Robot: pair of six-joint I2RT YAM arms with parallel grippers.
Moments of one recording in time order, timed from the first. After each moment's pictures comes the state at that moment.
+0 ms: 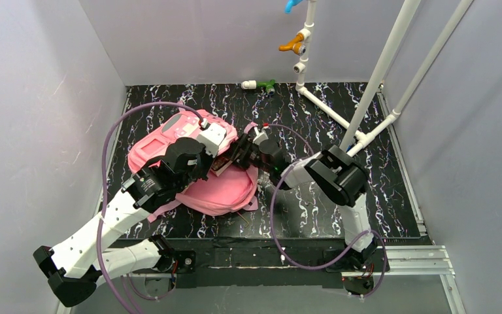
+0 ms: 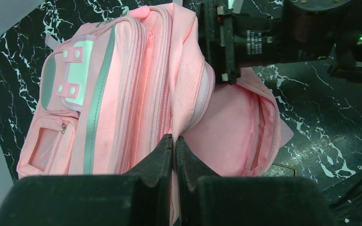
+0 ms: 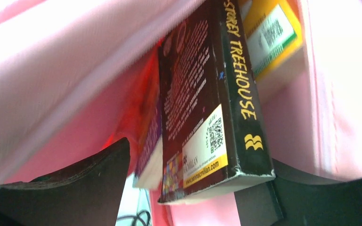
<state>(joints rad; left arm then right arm) -0.81 0.94 1.09 -0.69 -0.34 0.07 0.81 2.10 1.01 0.97 -0.20 1.22</state>
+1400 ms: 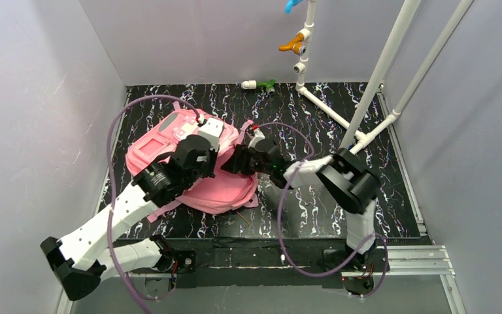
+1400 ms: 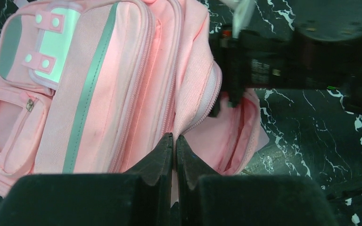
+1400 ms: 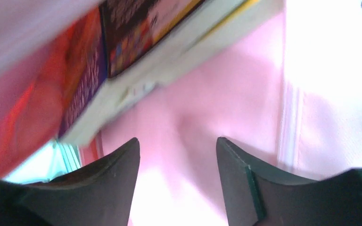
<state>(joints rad) -0.81 0.97 1.08 -0.69 -0.38 -0.12 0.84 2.03 1.04 0.68 -0.22 0.86</state>
